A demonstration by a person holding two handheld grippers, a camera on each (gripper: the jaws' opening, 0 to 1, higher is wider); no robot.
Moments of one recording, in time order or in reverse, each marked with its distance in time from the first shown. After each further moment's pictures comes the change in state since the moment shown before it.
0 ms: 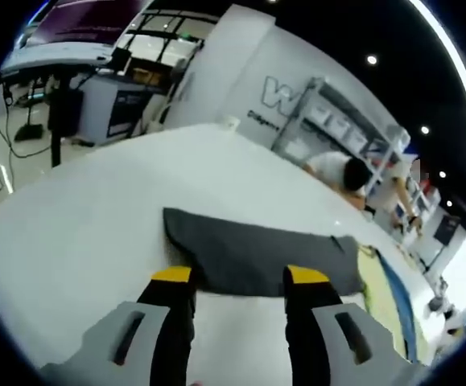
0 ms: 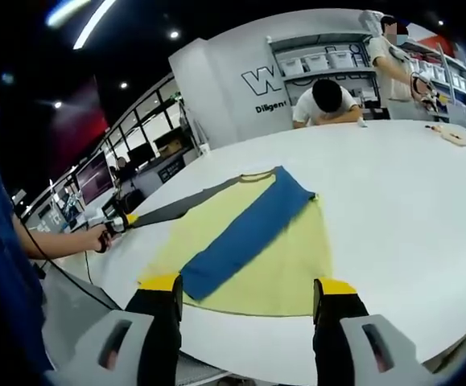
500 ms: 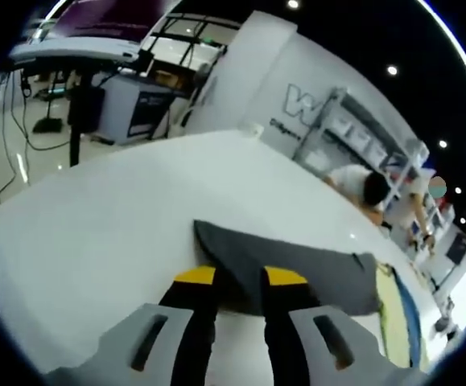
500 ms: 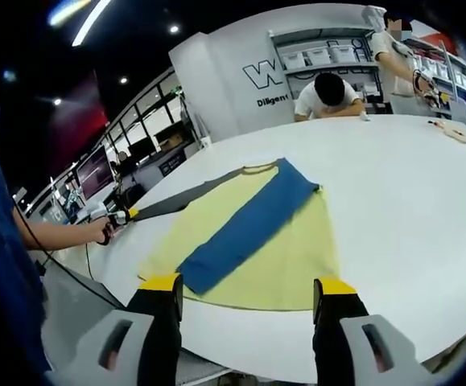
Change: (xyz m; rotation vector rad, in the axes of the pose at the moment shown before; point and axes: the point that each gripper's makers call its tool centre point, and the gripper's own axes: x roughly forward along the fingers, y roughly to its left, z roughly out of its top) left arm 0.013 0.034 0.012 -0.059 -0.033 0.123; right arm 0.007 0.001 -0.008 -0.012 0.043 -0.010
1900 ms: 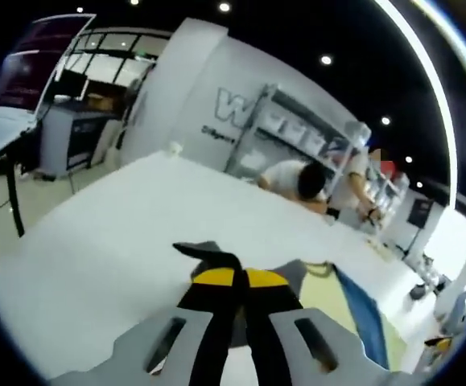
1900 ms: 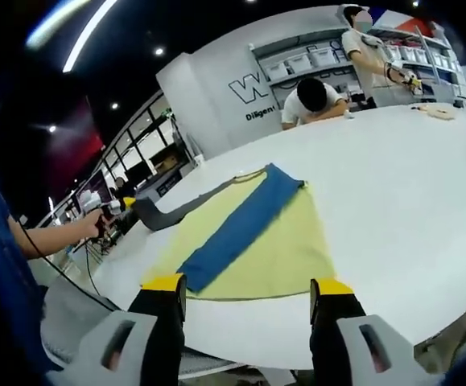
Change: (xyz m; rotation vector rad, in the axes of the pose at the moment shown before) left arm -0.014 -0.138 0.041 0.203 -0.021 -0.304; right arm -0.015 -0.016 -0.017 0.113 -0.103 -0.004
